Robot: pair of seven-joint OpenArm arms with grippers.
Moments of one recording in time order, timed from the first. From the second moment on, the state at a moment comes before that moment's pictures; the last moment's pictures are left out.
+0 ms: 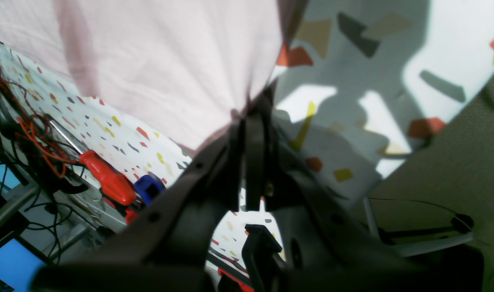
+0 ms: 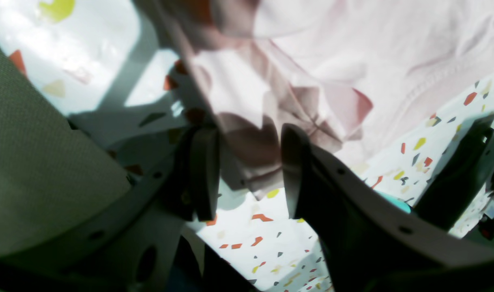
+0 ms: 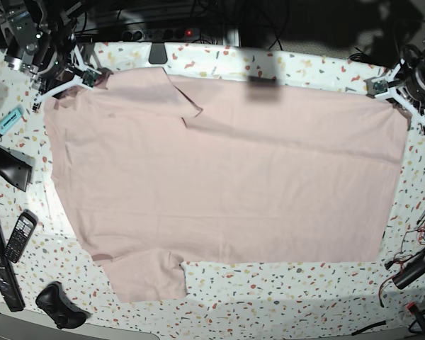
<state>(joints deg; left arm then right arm) 16.9 -54.4 23.9 91.3 20.6 -31.6 24.4 -30.2 42.8 -1.6 107.4 -11.4 34.9 -44.3</state>
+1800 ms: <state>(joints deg) 19.2 -61.2 9.9 104.1 -3.5 -34.5 37.5 -37.7 47.1 17.7 119.3 19.1 34.2 -52.2</state>
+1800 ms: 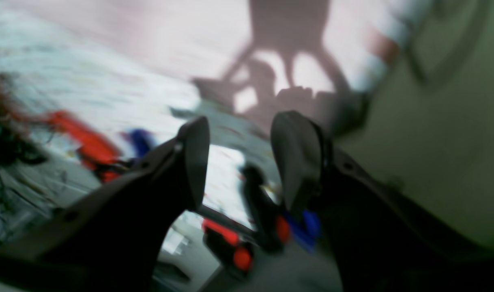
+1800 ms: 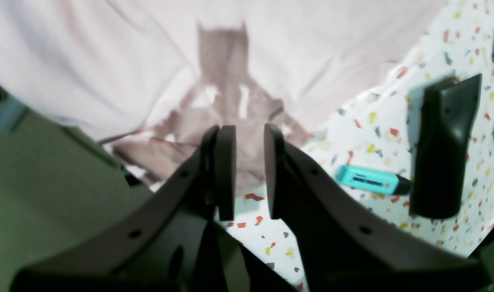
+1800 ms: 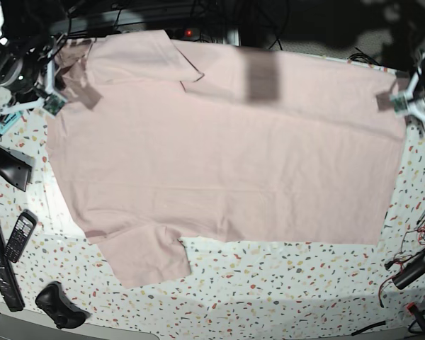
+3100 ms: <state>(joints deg) -44.4 -26.3 -4.4 10.9 -13.2 -27.3 4.8 -12.8 25.9 14.4 99.8 32.1 29.0 -51.7</state>
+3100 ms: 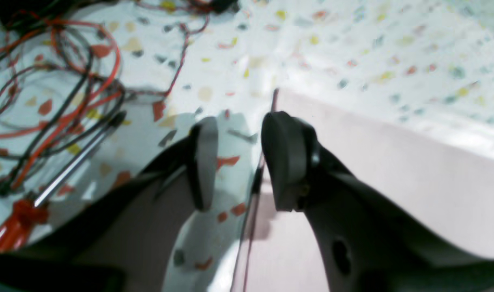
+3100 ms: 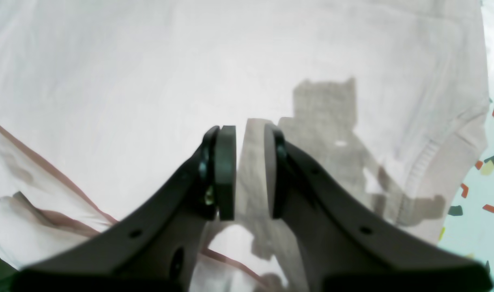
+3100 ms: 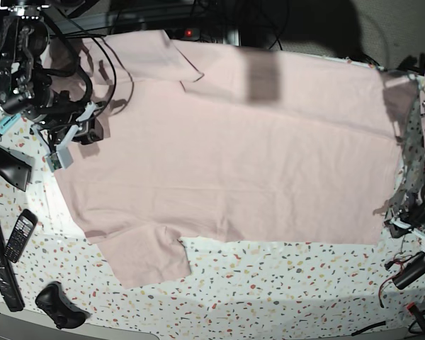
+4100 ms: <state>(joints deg) -43.3 -25.2 3.3 10.3 -9.2 -24.5 1.7 -12.8 25.9 14.4 99.8 32.4 29.0 -50.5</state>
